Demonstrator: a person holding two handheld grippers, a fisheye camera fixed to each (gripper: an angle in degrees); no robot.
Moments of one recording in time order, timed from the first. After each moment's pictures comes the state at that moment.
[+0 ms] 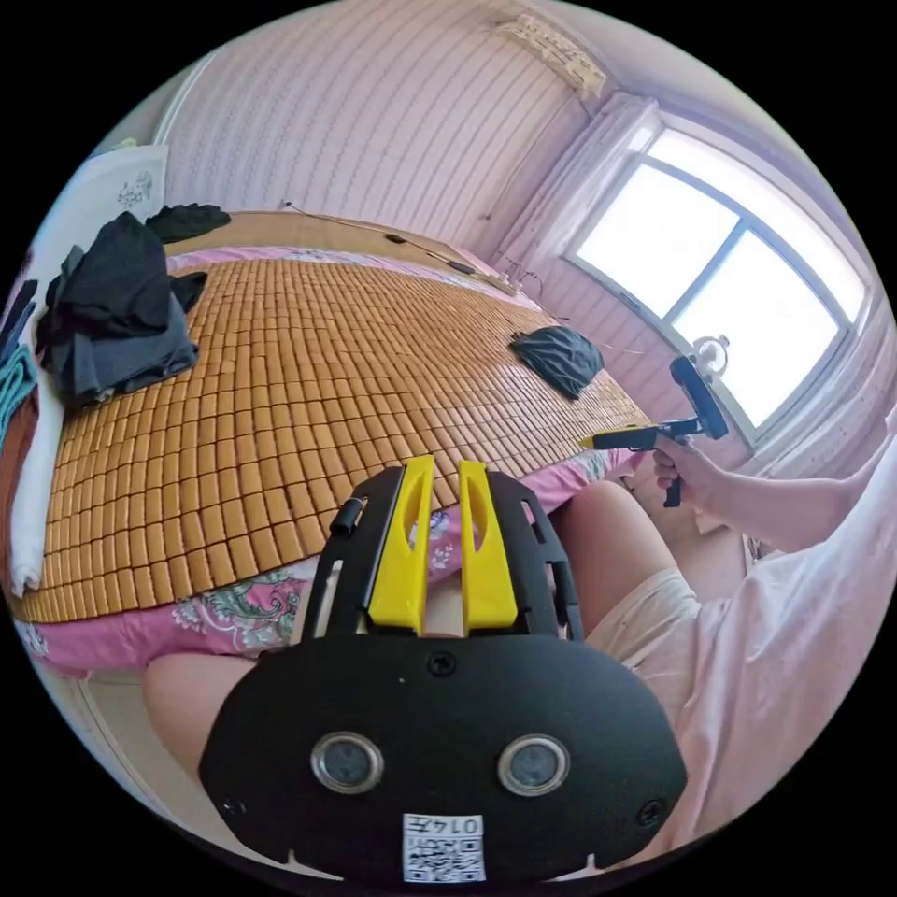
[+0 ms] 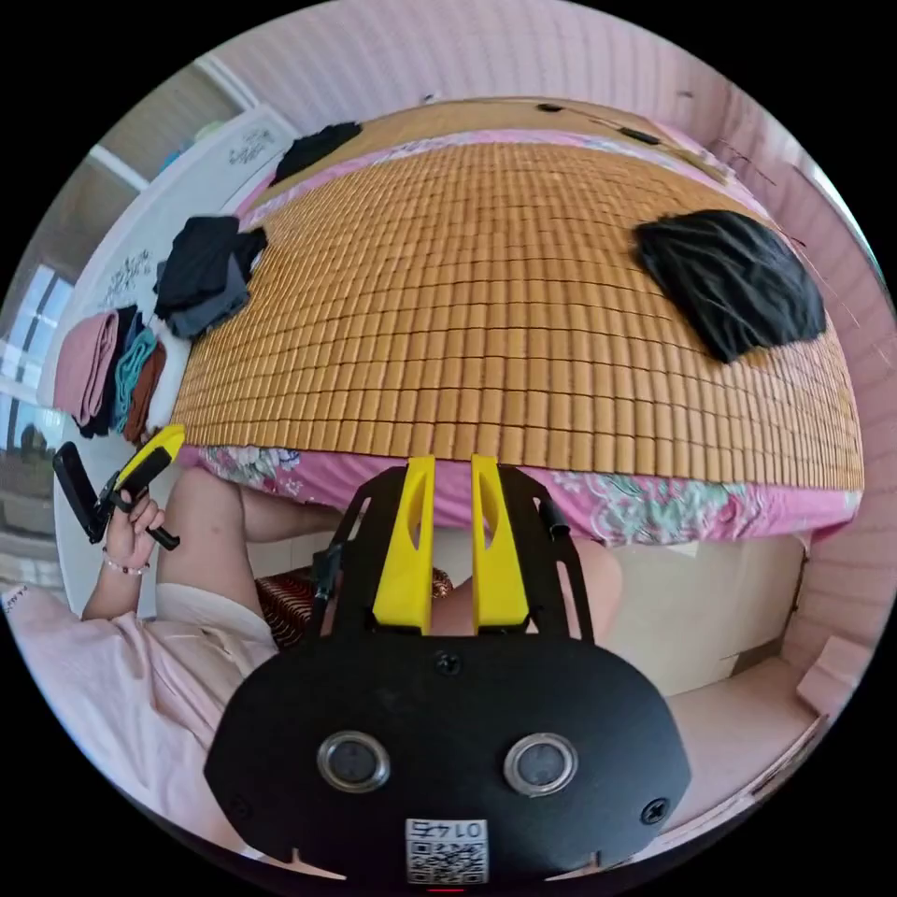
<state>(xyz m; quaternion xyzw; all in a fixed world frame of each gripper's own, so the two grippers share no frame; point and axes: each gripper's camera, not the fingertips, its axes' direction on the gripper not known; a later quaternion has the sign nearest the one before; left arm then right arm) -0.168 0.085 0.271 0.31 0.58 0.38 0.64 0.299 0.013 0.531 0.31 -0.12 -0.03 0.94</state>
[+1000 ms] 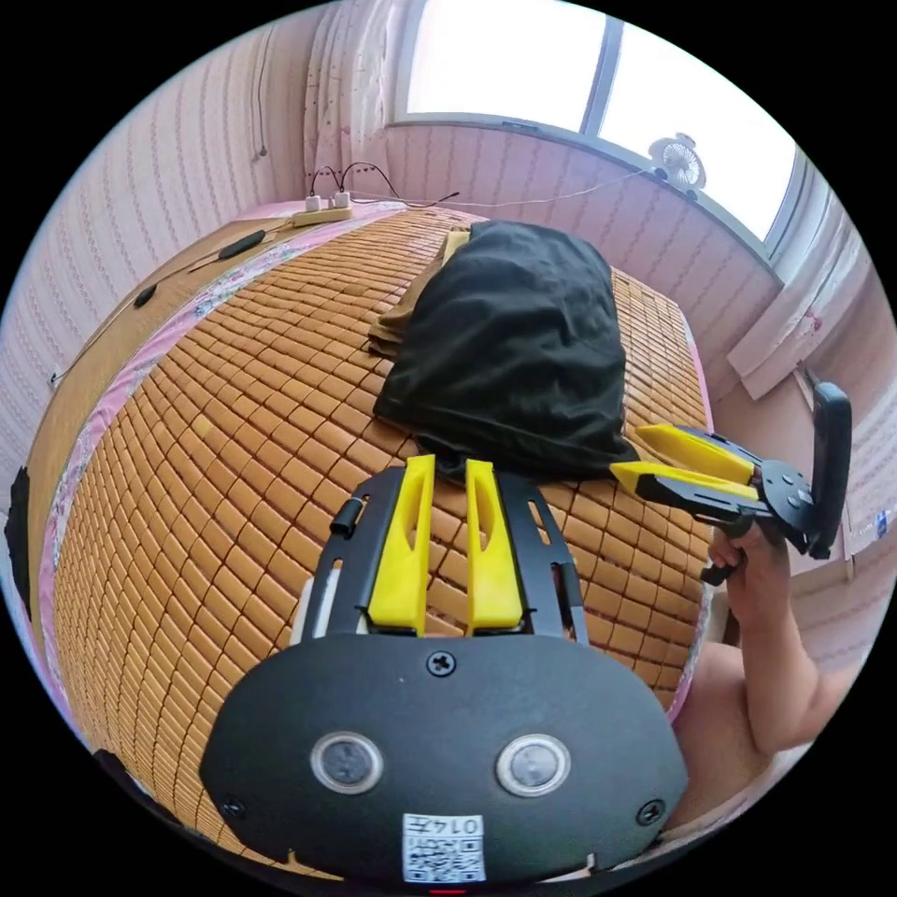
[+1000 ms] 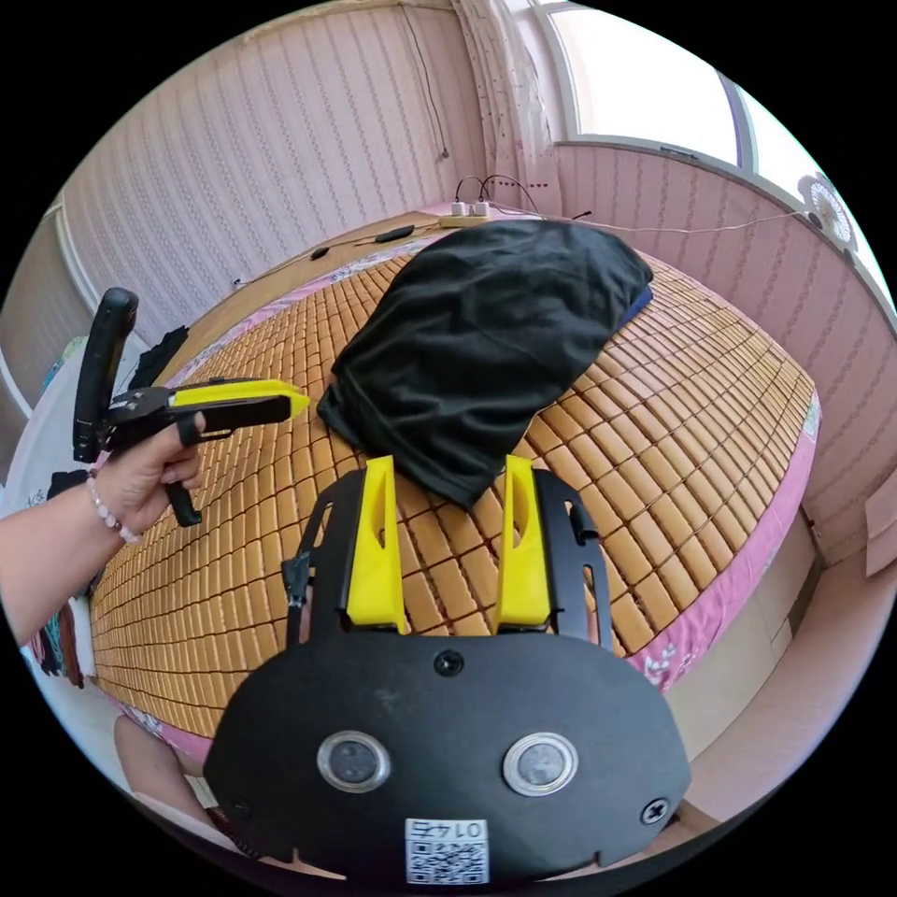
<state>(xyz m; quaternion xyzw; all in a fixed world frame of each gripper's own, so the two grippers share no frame) 0.284 0.126 -0.053 0.37 0.41 0.63 0.55 0.578 -0.016 0.572 0.47 -0.09 0.21 0.85</state>
